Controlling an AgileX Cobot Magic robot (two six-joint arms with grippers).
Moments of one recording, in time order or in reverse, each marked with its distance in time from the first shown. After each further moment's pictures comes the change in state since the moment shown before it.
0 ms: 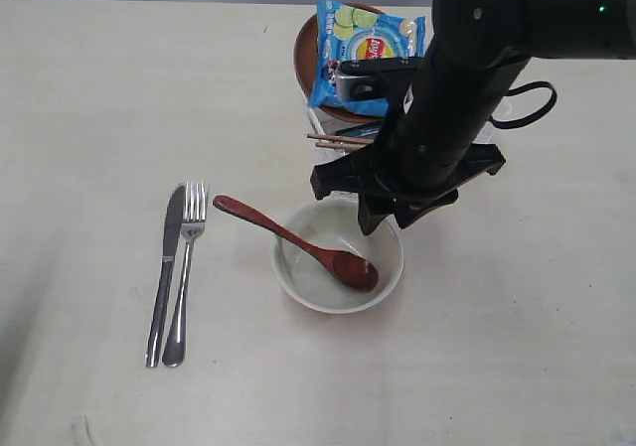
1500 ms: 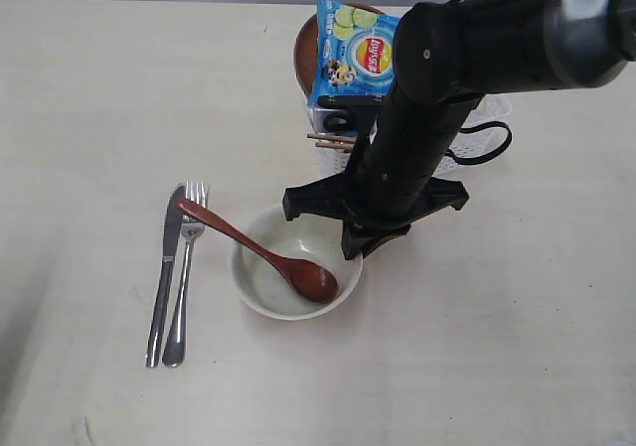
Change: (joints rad) left arm 0.000 0.000 0.000 0.000 0.000 0.000; right arm 0.034 0.113 0.000 0.099 -0.061 0.018
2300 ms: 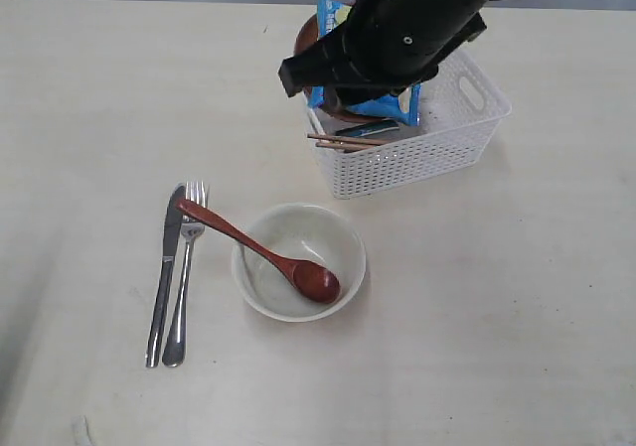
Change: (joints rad) left arm 0.000 0.000 0.000 0.000 0.000 0.000; right arm 0.028 -0.183 -0.201 -0.332 -0.020 -0.039
